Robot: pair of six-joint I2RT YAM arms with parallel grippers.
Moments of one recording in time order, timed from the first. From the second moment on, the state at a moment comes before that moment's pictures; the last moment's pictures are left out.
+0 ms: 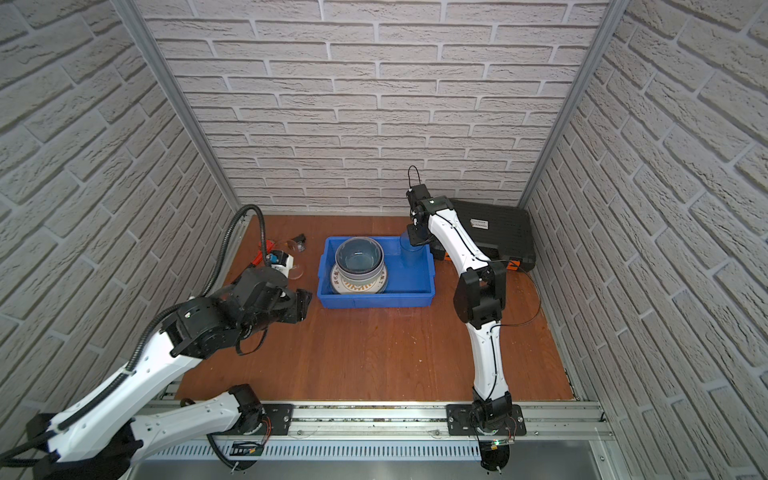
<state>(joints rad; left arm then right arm) -0.82 0.95 1.22 -1.09 -0.36 -0.55 0.26 2.22 2.22 -1.22 0.19 0.16</state>
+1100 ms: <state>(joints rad) -0.72 0.94 1.18 -1.13 -0.34 -0.57 0.21 2.23 2.23 -1.16 0.13 0.22</state>
